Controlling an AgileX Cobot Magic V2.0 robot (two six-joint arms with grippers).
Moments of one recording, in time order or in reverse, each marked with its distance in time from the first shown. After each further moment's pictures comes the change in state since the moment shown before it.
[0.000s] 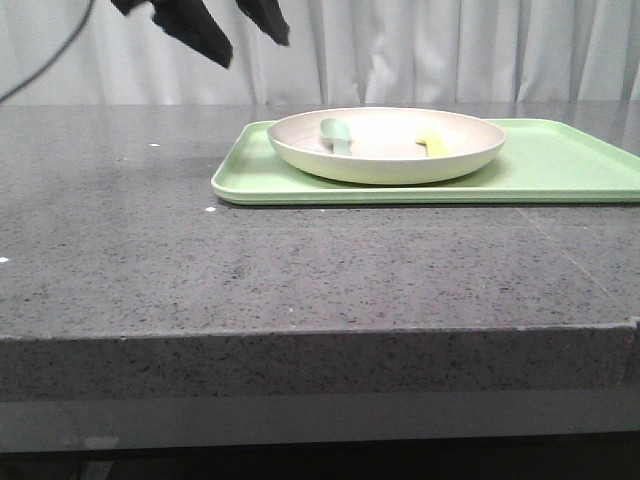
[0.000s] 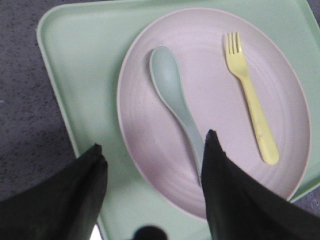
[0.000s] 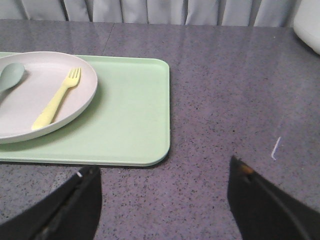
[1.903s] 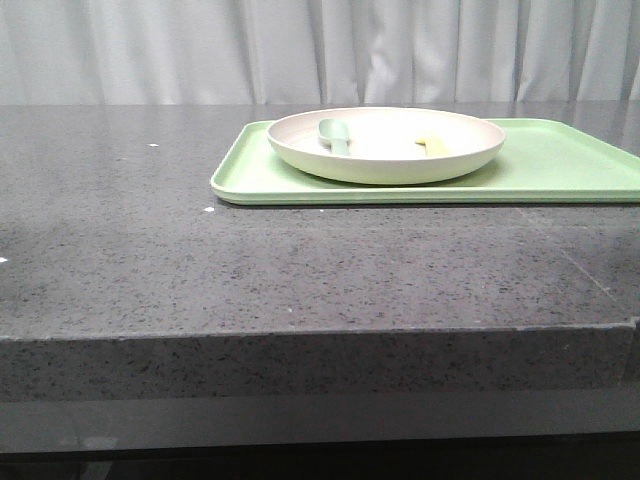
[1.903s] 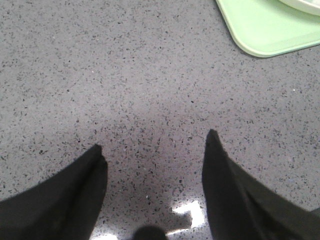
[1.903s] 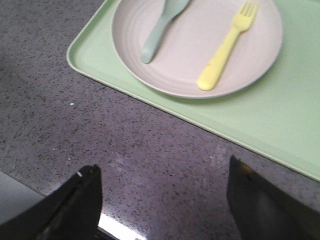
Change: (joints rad) left arm 0.175 -0.842 0.949 0.147 -0.142 0.169; right arm 0.433 0.535 -0.558 0.130 0.449 -0.056
